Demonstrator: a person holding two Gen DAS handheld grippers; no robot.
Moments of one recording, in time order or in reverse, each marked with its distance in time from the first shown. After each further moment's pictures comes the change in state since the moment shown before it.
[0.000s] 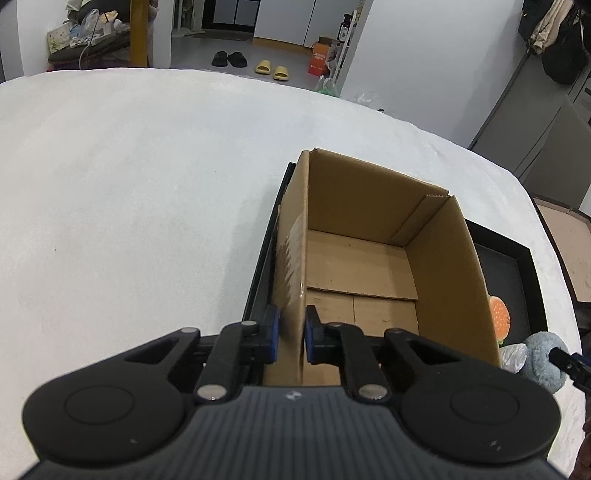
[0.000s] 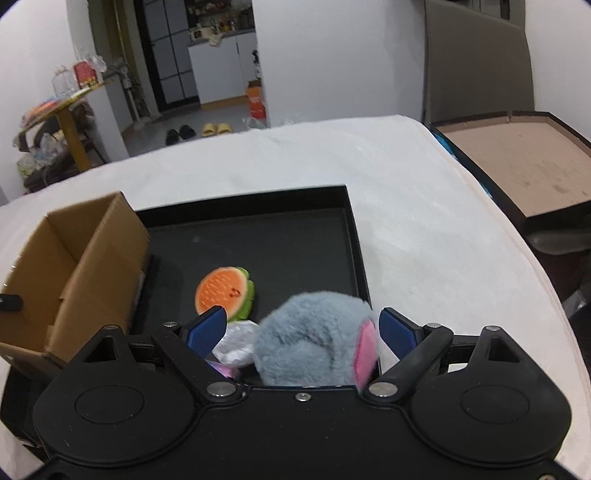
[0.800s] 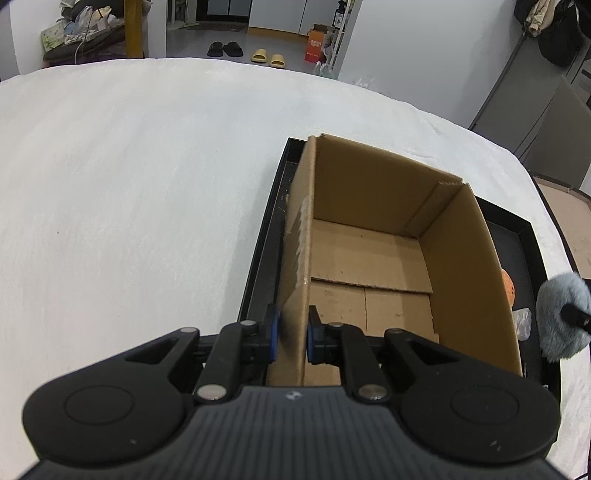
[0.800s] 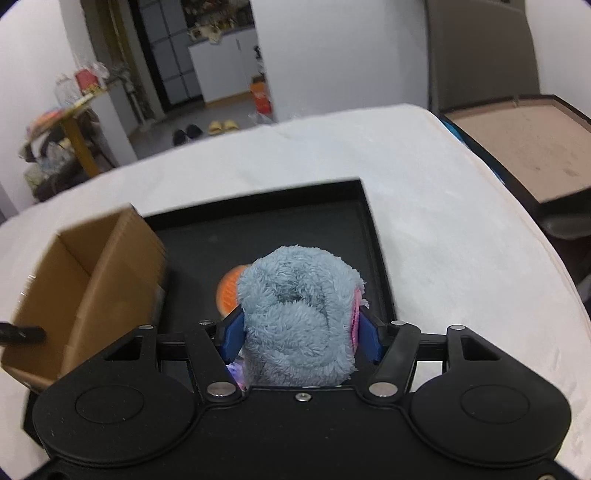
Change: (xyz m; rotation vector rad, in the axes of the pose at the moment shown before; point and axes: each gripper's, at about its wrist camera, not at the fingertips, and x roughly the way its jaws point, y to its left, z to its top) left arm 0.012 -0.005 -0.006 0.034 0.040 0.011; right arm -0.008 0.010 0.008 0.043 0.015 0.071
